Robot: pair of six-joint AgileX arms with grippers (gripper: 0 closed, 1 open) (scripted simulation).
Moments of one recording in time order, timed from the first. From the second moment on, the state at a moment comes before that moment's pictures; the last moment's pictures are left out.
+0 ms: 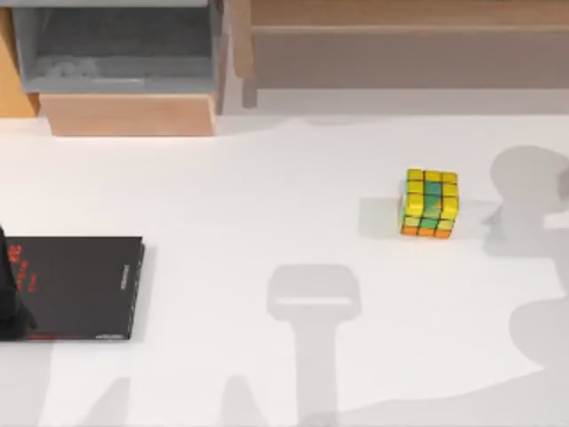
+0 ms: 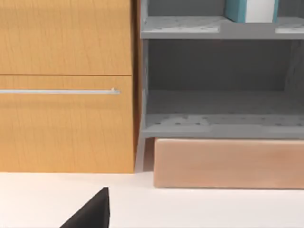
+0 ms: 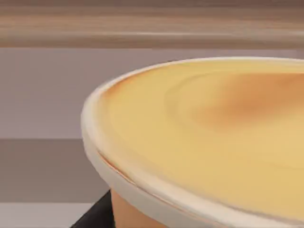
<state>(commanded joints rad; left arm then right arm) 0.00 0.00 0.00 0.00 0.00 0.00 -0.29 2.15 0.63 1.53 -0.26 0.01</state>
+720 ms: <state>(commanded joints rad) 0.00 0.00 0.00 0.00 0.00 0.00 -0.31 2.13 0.55 1.59 -0.28 0.01</state>
